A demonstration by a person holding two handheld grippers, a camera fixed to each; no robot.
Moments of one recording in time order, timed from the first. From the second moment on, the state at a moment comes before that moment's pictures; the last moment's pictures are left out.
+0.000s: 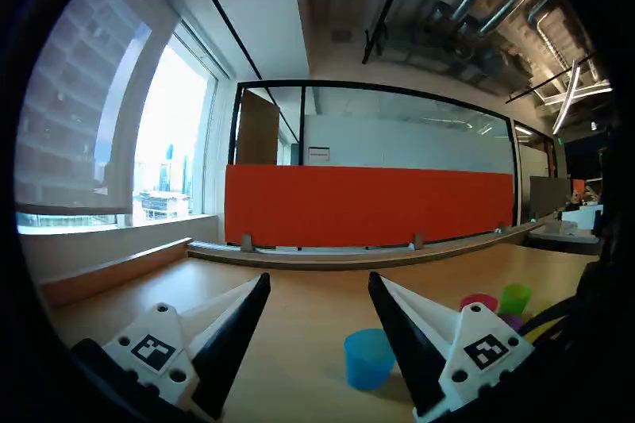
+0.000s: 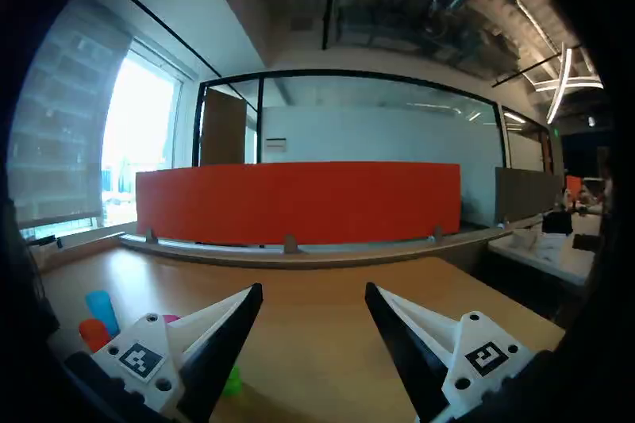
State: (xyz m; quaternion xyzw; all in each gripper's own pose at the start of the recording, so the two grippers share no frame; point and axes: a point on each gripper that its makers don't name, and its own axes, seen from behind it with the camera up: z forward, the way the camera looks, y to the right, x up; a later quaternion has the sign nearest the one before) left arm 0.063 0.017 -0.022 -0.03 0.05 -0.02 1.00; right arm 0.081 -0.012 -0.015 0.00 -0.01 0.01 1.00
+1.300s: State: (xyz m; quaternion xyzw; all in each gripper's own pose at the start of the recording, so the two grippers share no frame) left arm 0.014 0.009 -0.009 -0.02 0.03 0.00 1.00; right arm 0.080 -0.009 -0.015 0.00 -0.02 0.00 1.00
